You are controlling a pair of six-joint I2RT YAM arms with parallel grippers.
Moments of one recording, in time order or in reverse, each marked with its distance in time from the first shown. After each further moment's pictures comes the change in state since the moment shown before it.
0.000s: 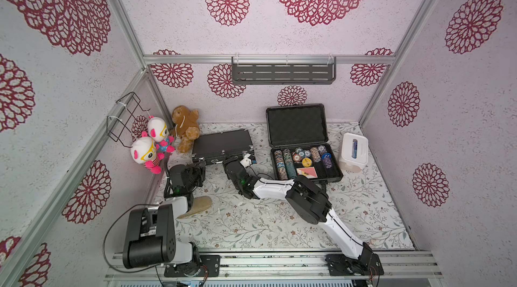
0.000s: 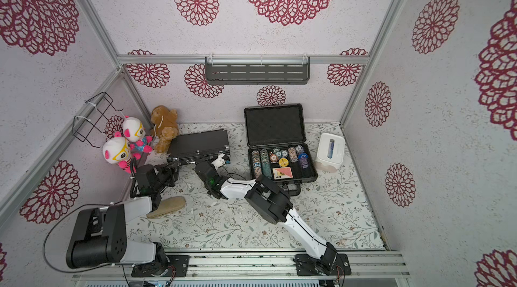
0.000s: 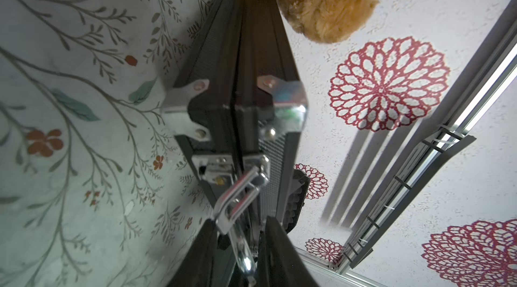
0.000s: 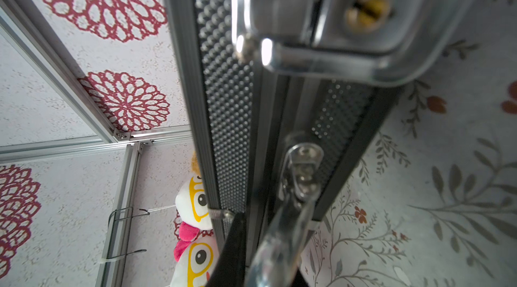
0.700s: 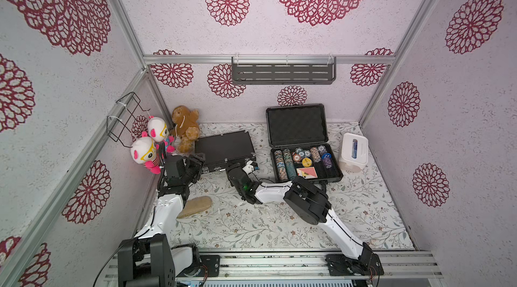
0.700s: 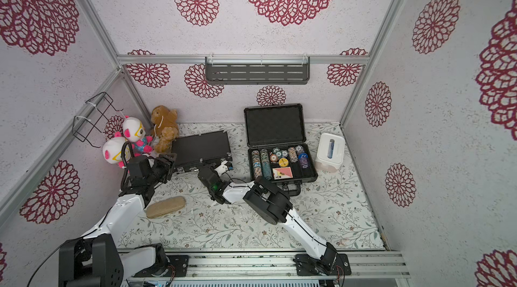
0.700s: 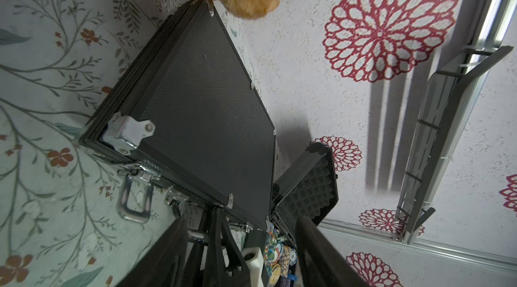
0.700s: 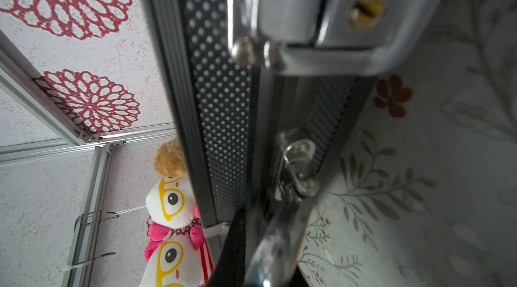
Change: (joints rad) left arm 0.004 -0.170 0.145 -0.412 -0.009 0.333; right arm 0.008 0.000 -0.124 0.039 -0.017 0.036
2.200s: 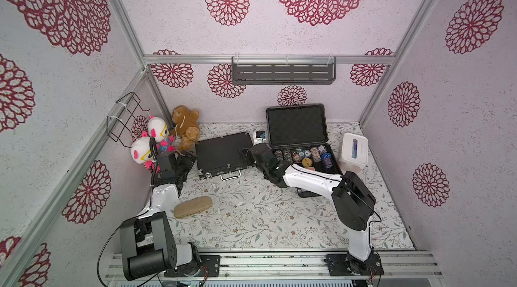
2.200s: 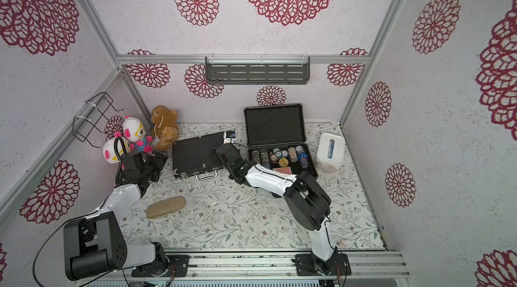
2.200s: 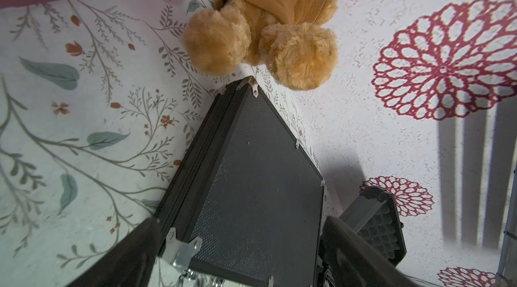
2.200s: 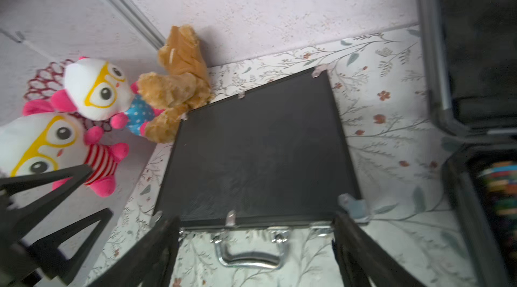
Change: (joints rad) left arm 0.111 0.166 0.110 -0.024 -0.085 0.177; right arm -0.204 -0.456 -0.136 -0.466 -0.255 -1.110
